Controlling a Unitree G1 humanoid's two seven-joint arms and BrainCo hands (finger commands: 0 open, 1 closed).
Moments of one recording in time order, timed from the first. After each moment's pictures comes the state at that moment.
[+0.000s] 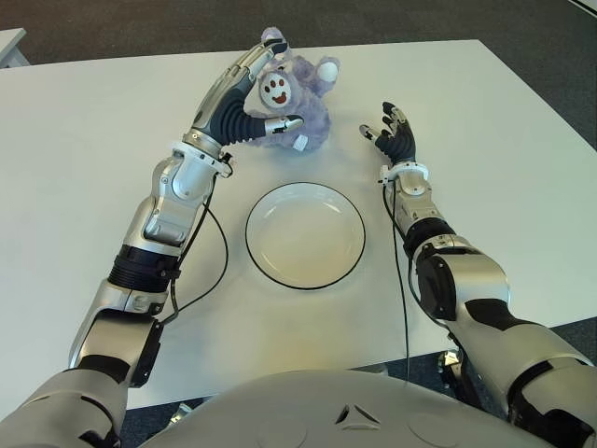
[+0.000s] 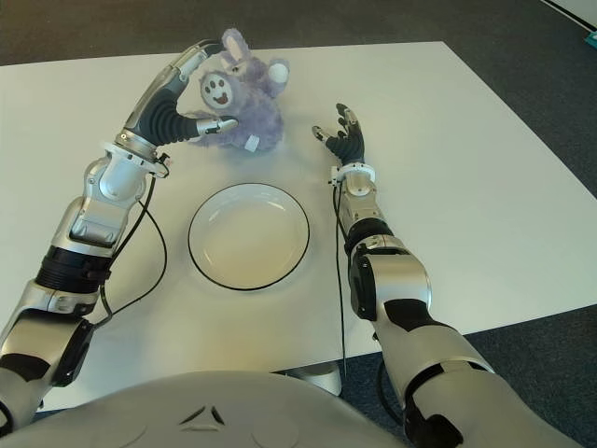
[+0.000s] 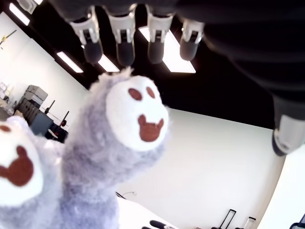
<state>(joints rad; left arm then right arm) -0.42 0.36 -0.14 0.02 0.42 -0.21 -0.02 -0.83 -0.14 -0.13 1.26 -0.08 -0.41 -0.09</state>
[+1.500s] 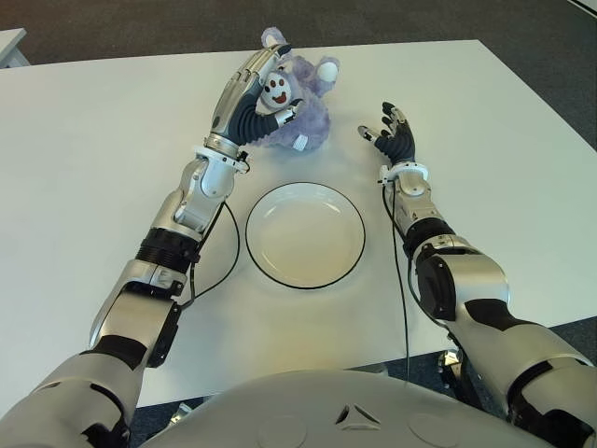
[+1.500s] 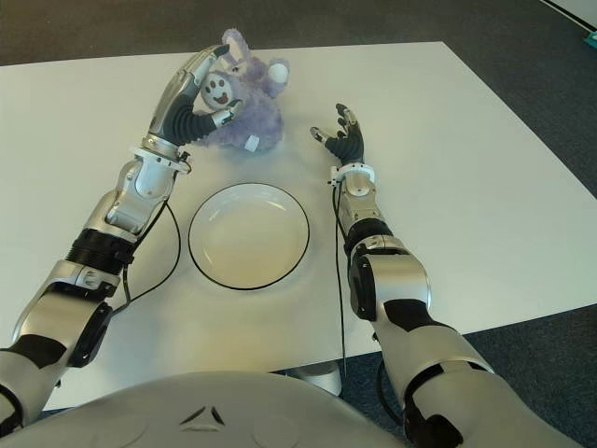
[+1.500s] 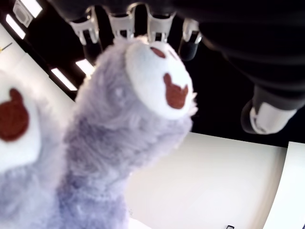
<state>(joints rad) -0.54 0.30 -0.18 0.40 0.55 -0.43 0.28 -0.83 -0.14 -0.13 1.26 -0.08 -0.41 -0.09</state>
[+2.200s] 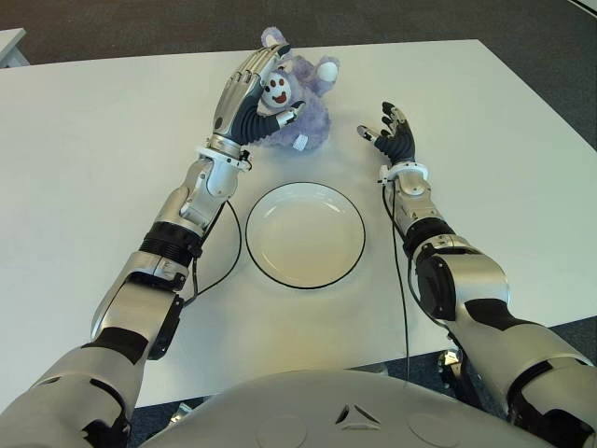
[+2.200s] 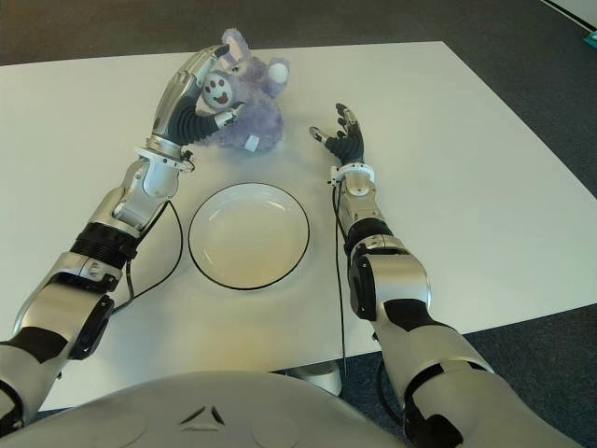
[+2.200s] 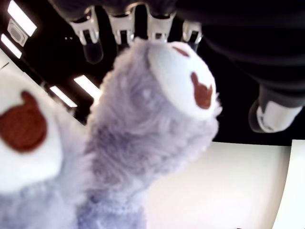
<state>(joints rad) -0.58 0.30 -0.21 0.51 0.61 -0.47 0.39 -0.83 -0.14 -0.13 1.26 -0.08 -0.41 -0.09</state>
